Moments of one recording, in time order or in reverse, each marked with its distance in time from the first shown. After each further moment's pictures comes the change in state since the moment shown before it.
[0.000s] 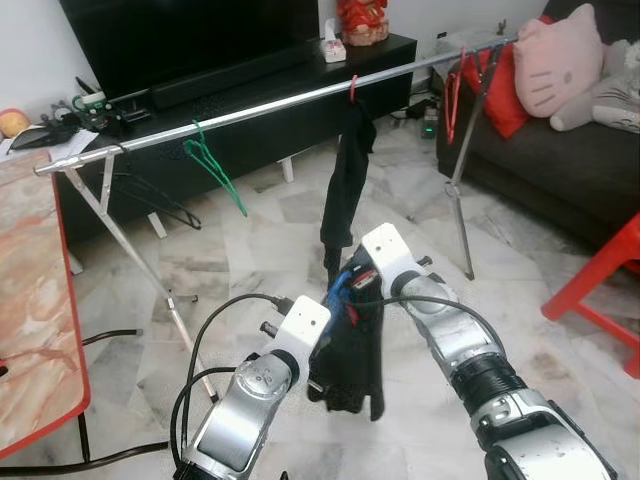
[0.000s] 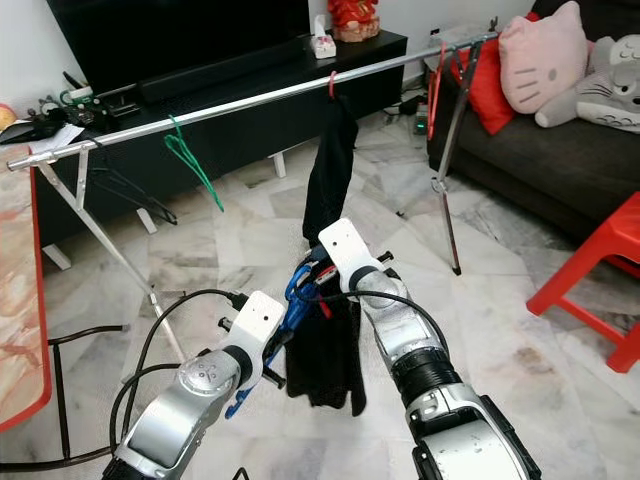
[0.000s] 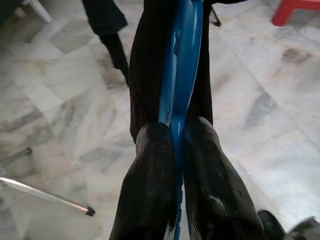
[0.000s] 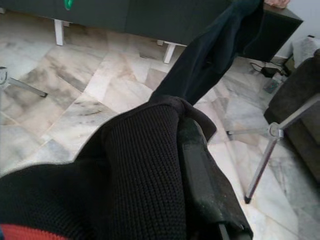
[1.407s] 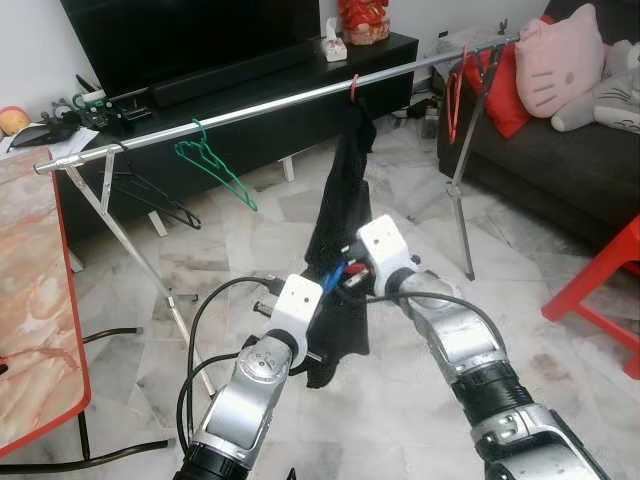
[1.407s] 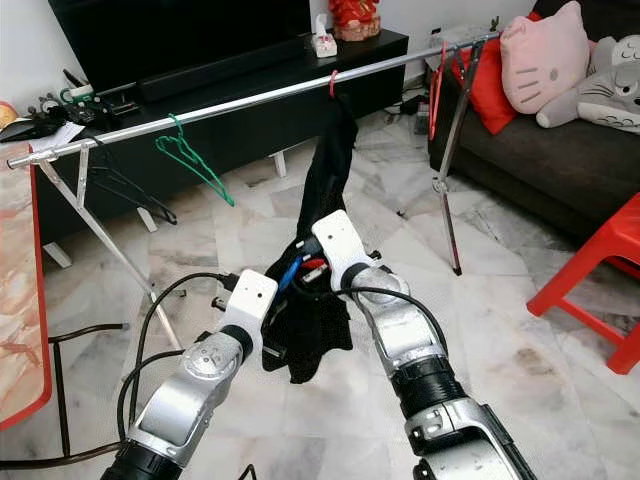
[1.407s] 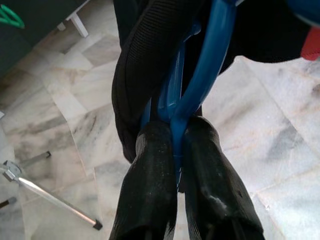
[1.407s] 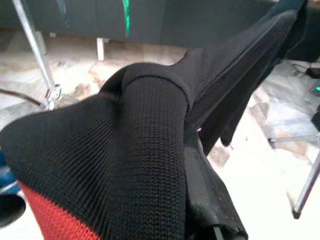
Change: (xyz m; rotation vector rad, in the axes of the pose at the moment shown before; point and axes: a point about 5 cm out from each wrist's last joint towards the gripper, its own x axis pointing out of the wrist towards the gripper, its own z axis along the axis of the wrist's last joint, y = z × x) left arm 0.012 0.012 0.006 -0.058 -0.078 0.121; right arm -0.013 0.020 0.007 0.105 -0.014 0.198
